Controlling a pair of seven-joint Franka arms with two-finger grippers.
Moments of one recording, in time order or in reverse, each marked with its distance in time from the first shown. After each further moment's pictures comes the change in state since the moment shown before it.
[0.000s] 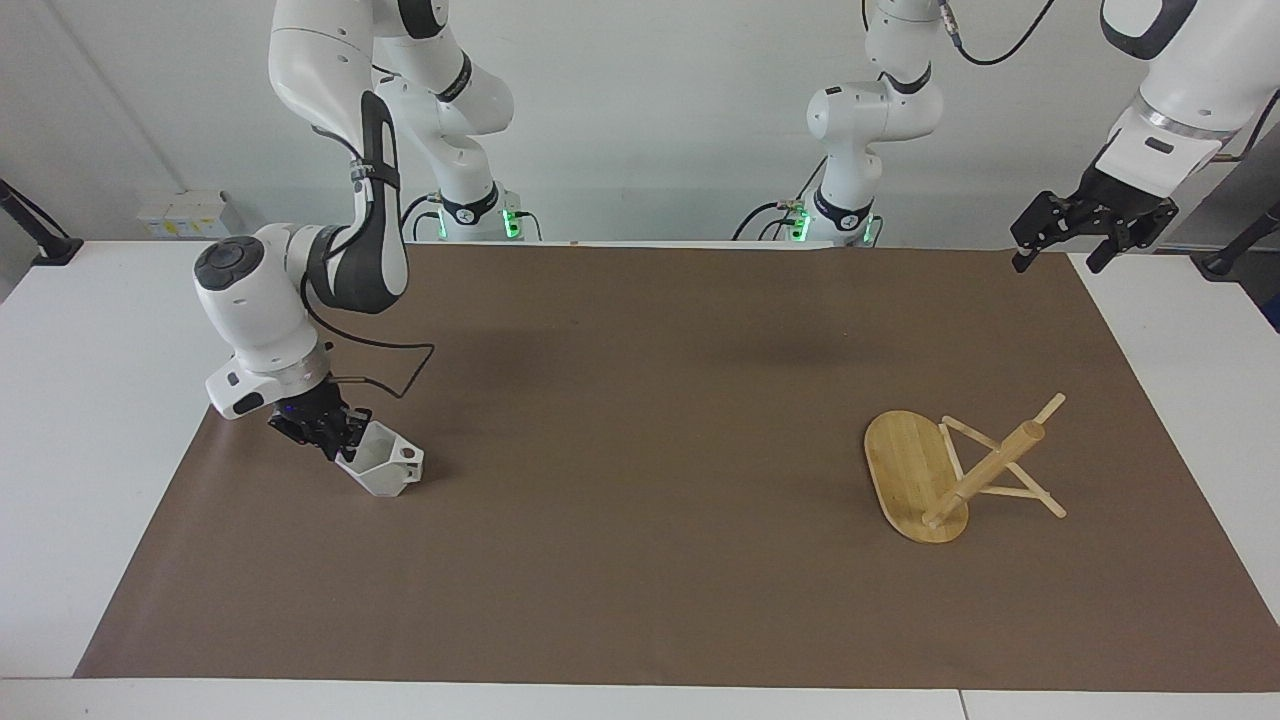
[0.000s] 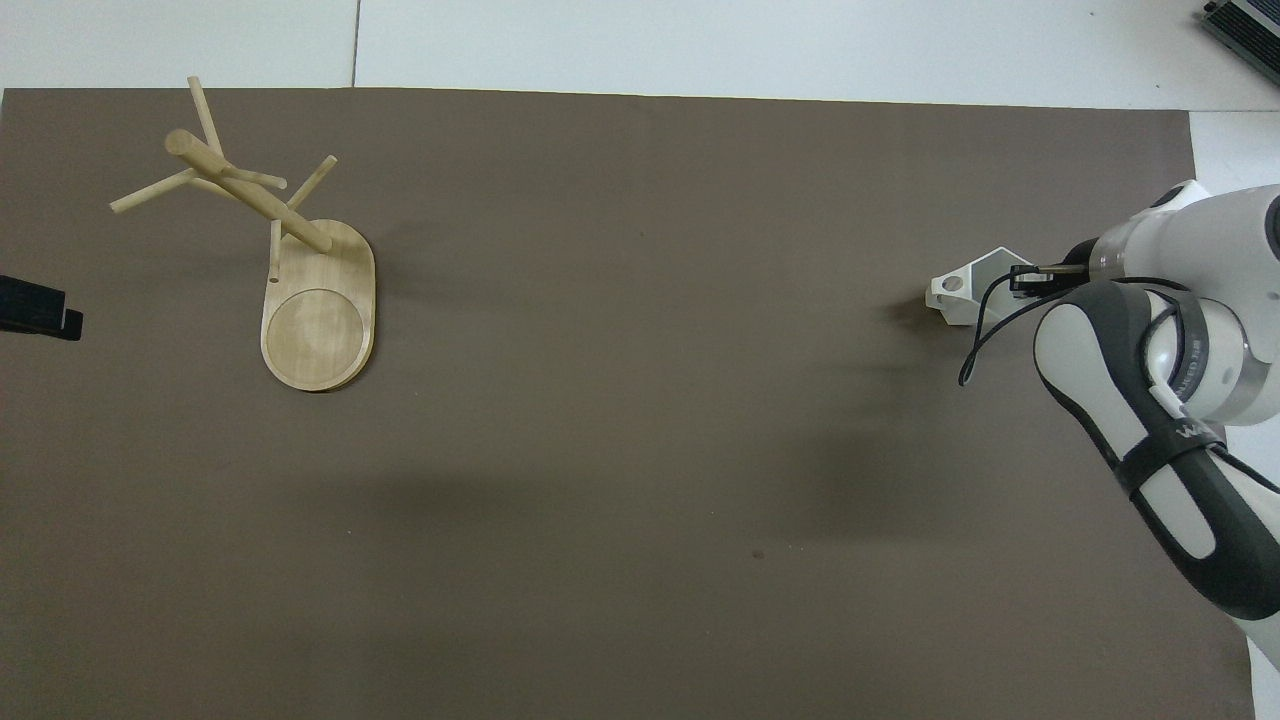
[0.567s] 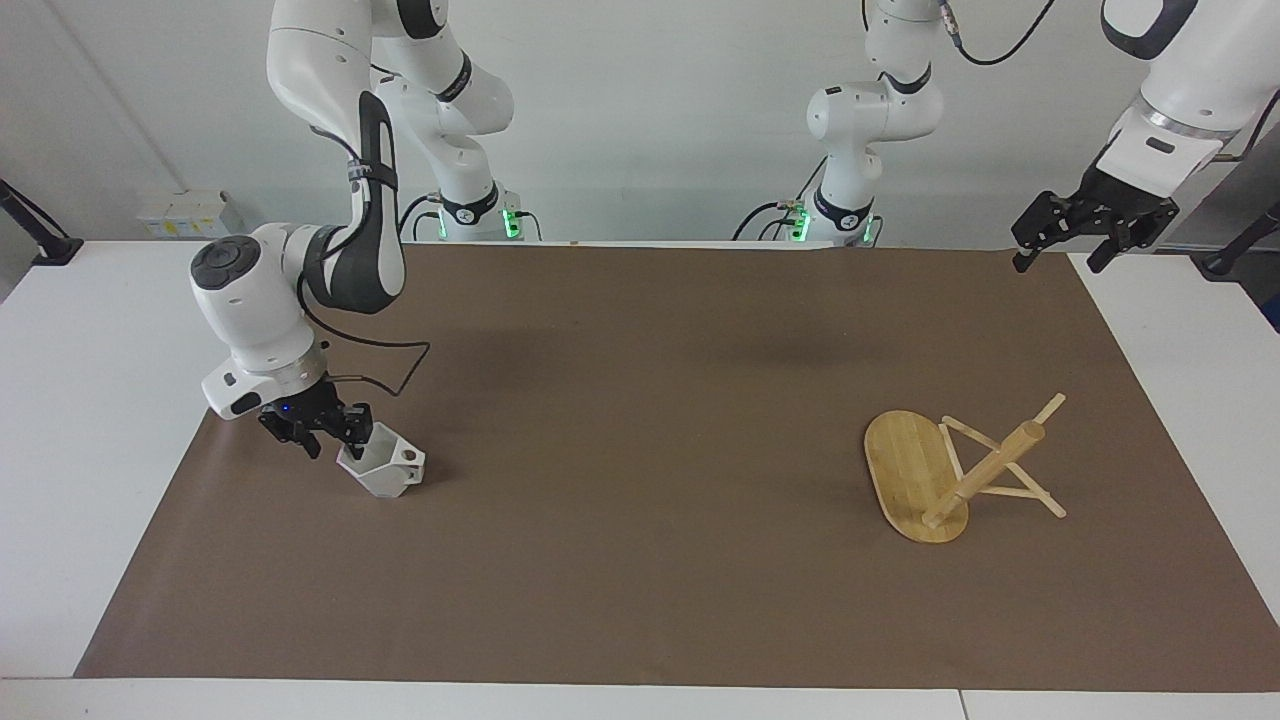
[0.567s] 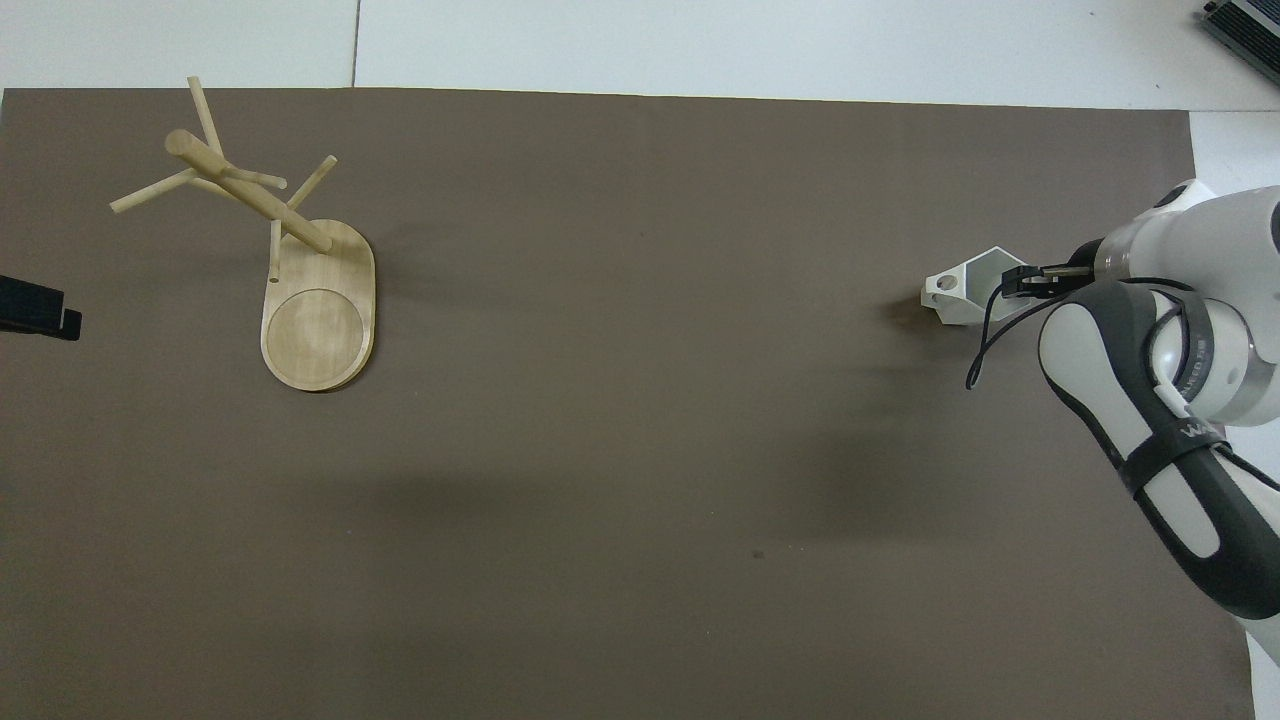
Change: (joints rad) left arm 0.000 0.000 0.002 0.000 0.000 0.000 0.000; right arm -0.001 0.000 -0.007 0.000 -0.003 0.000 -0.039
